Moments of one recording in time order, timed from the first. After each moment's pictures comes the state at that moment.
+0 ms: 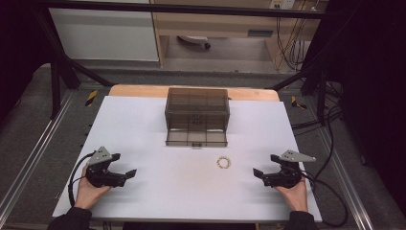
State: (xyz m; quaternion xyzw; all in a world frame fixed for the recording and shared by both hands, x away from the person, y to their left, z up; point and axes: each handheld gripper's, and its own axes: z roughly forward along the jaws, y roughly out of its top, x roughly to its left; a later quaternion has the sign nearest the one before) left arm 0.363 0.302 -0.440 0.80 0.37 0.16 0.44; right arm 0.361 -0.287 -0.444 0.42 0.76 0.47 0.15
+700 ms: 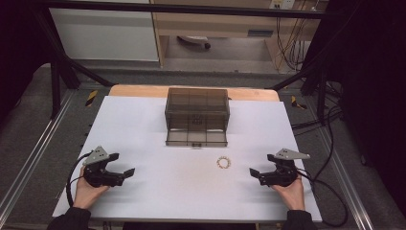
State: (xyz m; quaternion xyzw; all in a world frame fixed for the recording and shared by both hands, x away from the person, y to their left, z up) left arm 0.363 0.307 -0.439 0.79 0.38 0.16 0.45; right arm 0.366 -0.274 -0.440 0.42 0.77 0.45 0.15
